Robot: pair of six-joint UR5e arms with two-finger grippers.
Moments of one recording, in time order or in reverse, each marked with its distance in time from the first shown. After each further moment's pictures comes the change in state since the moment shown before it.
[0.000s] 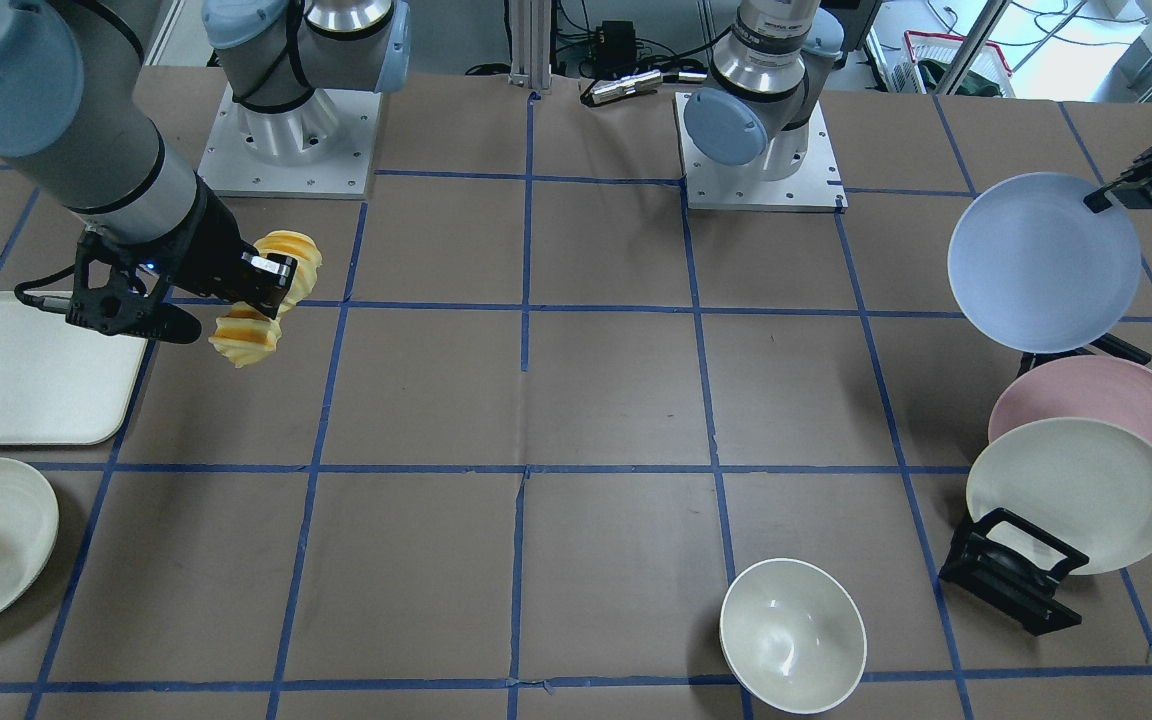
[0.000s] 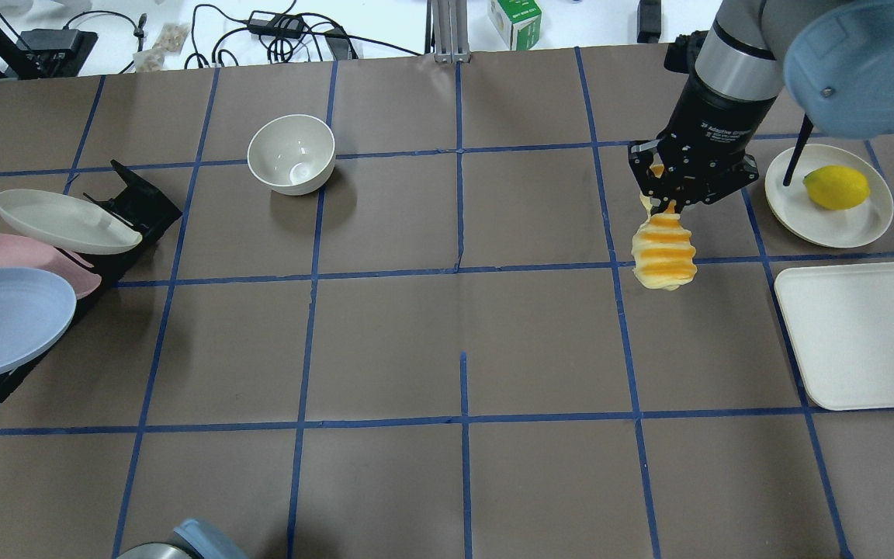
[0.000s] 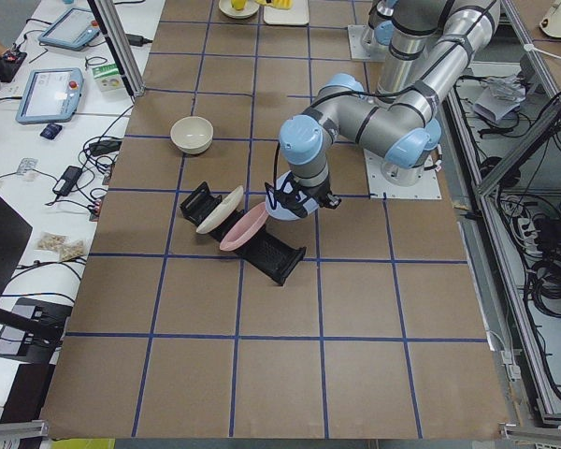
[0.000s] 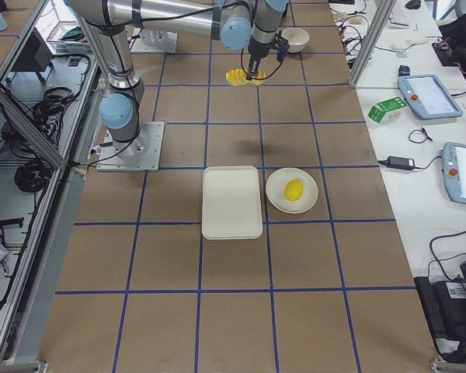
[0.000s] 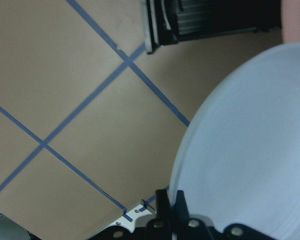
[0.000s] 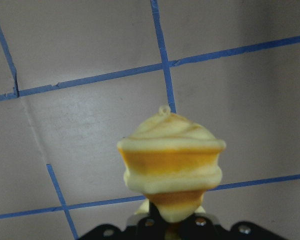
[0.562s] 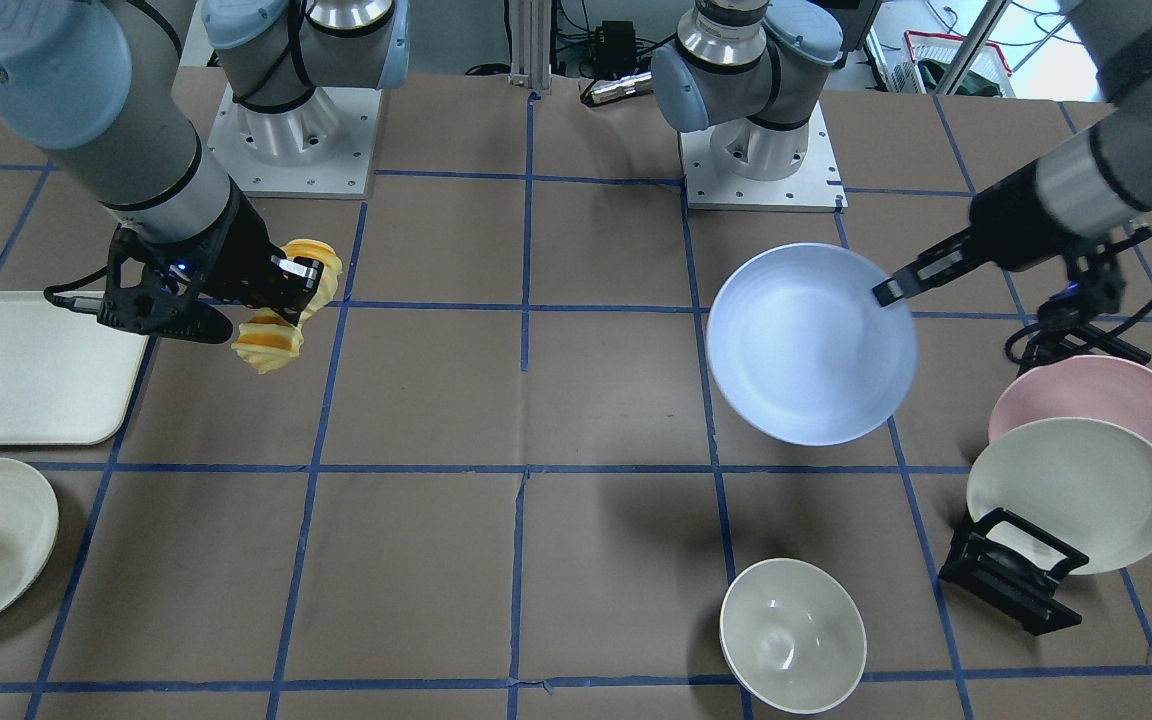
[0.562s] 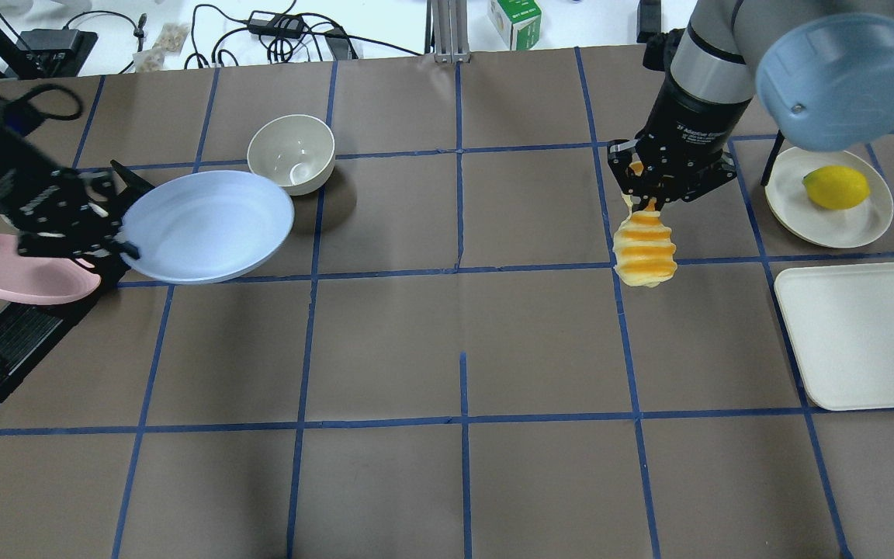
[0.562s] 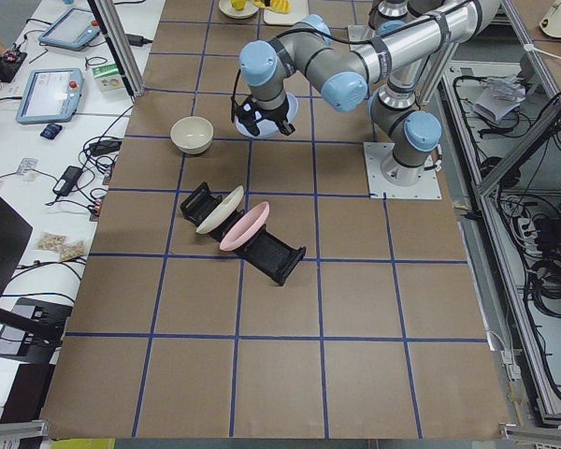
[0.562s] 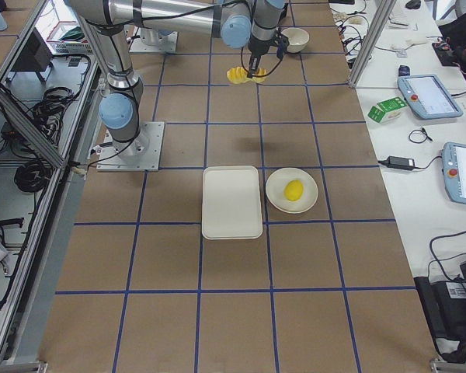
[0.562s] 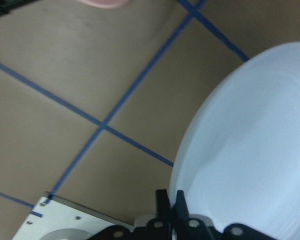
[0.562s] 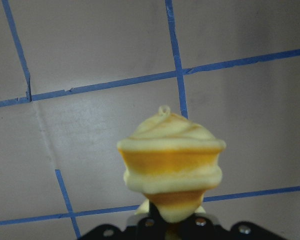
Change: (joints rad) left arm -0.508 -0.043 -0.043 0.168 -0.327 -0.248; right arm 0.039 0.002 0.009 -0.048 0.000 0.018
